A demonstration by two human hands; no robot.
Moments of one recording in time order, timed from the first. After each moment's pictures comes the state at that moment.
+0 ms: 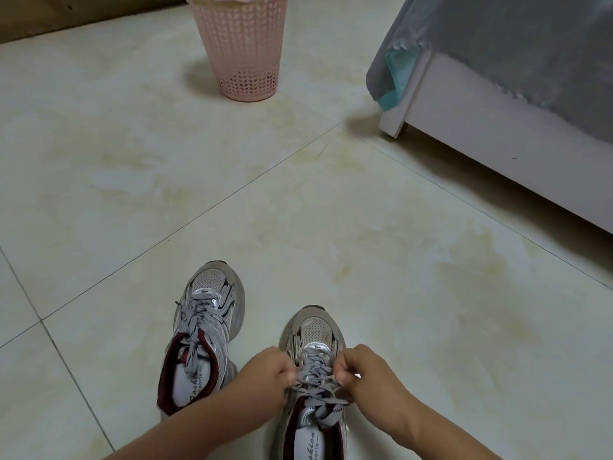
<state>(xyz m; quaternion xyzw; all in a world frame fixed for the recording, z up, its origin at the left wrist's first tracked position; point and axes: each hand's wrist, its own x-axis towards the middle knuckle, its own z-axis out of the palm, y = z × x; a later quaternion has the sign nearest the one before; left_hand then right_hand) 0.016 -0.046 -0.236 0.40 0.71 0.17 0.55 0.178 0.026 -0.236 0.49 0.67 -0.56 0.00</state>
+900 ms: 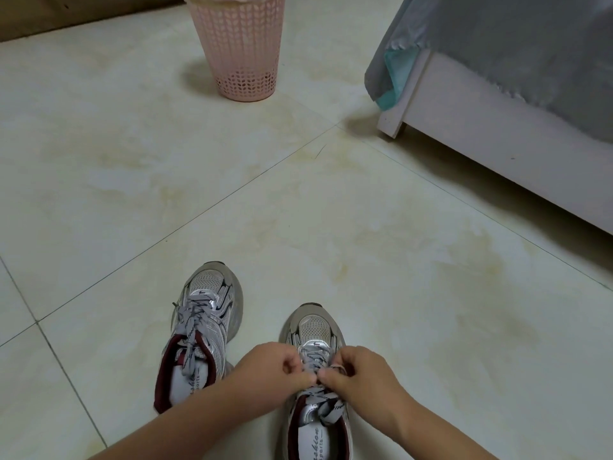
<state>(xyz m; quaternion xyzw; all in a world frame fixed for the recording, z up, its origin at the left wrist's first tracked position) 0.014 -0.035 -0.238 0.43 0.72 0.17 0.52 0.172 0.026 -0.236 0.51 0.67 -0.53 0.00</state>
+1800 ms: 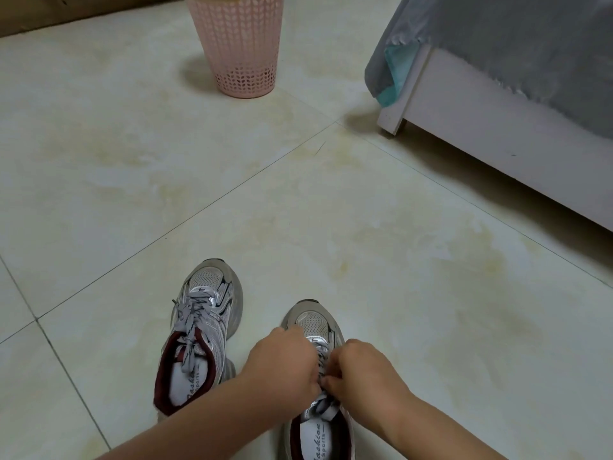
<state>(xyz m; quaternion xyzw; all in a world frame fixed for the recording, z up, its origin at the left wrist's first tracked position) 0.037 -0.018 -0.210 0.65 0.70 -0.07 0.28 0.157 0.028 -0.217 0.45 0.83 -0.29 0.15</state>
